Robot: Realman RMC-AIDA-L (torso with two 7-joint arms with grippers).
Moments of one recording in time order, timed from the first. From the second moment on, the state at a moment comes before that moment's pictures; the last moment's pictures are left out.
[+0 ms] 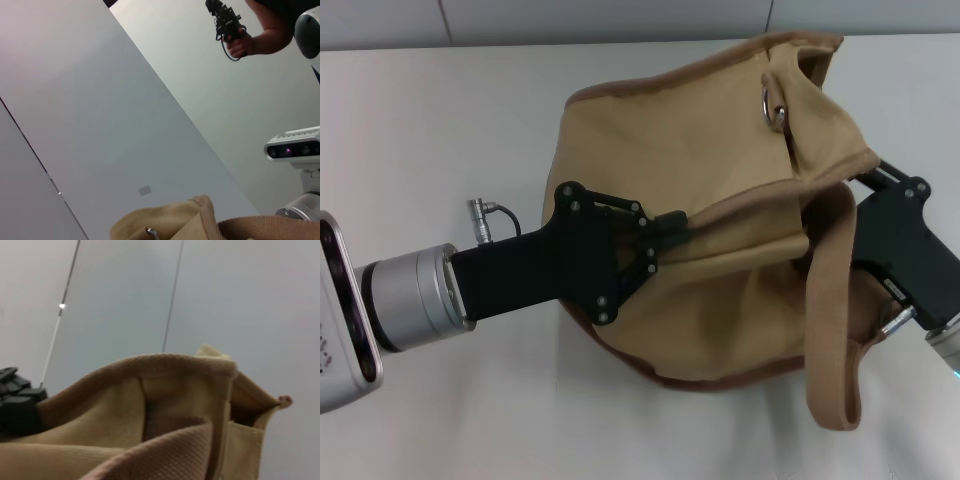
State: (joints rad) left arm -0.57 -2.08 0.98 0.18 1.50 1.75 -0.09; right arm 0.37 2.08 -0.06 0.16 -1.91 -1.59 0.01
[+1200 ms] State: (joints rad) left arm -0.57 -2.08 0.97 0.17 1.50 1.74 -0.09; right arm 0.41 2.09 -0.12 0.12 -1.91 -1.61 0.01
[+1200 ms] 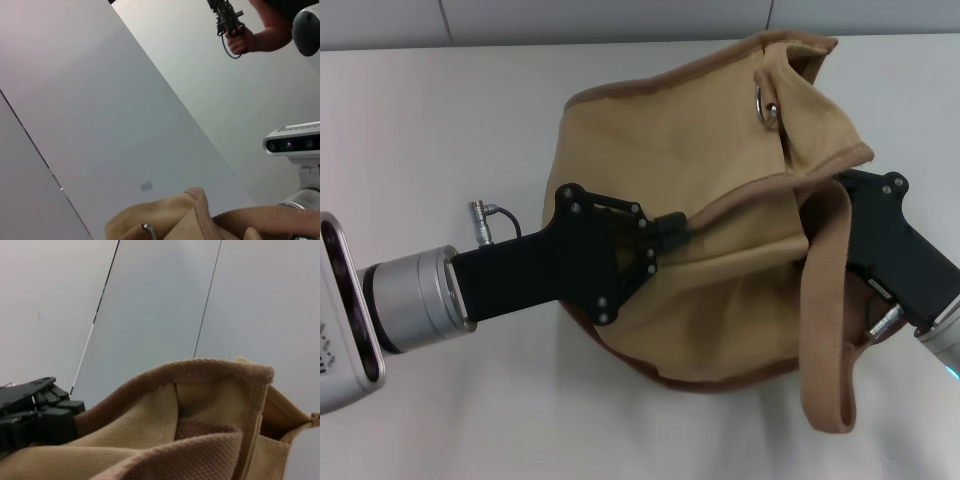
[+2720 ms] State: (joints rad) left arm -0.52 -2.08 0.94 0.13 1.21 1.66 -0.10; right arm 0.33 2.08 -0.10 -0.01 -1.90 -1.59 0.23
